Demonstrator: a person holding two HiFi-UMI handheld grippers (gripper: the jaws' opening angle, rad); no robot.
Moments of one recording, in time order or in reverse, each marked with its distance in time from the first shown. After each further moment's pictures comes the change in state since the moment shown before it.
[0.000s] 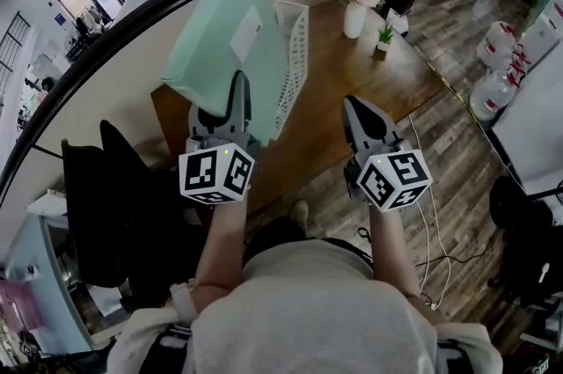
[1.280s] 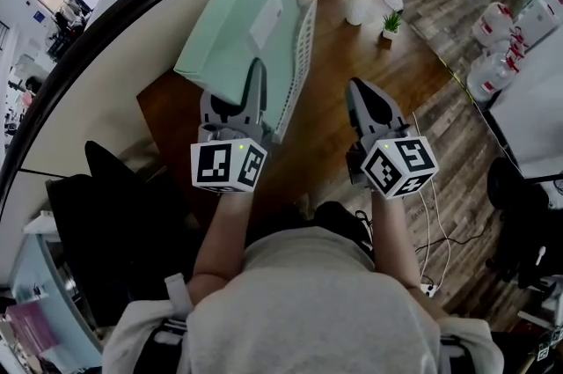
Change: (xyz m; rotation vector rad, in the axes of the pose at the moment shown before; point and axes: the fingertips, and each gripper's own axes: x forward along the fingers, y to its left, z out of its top) left arm 0.065 0.023 -0.045 -0.034 -0.009 -0.130; right arm 0.071 -0.028 -0.017 0.032 0.024 -0.088
